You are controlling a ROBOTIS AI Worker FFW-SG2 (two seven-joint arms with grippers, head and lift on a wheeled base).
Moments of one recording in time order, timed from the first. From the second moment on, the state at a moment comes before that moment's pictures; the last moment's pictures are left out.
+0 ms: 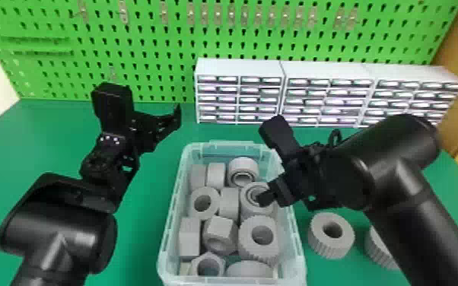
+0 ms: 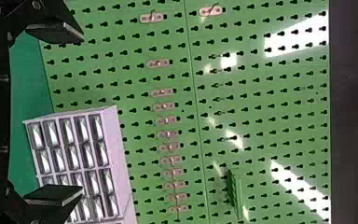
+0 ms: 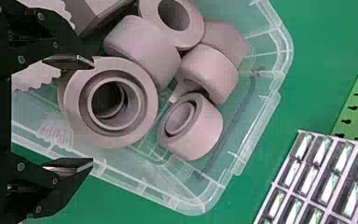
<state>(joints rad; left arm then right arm) -0.14 0.17 -0.18 -1.79 0.06 0.22 0.00 -0.49 -0.23 0.46 -1.84 -0.36 1.57 -0.03</state>
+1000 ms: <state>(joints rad) -0.14 0.17 -0.18 -1.79 0.06 0.22 0.00 -0.53 -0.22 0.58 -1.71 -0.25 1.45 0.23</state>
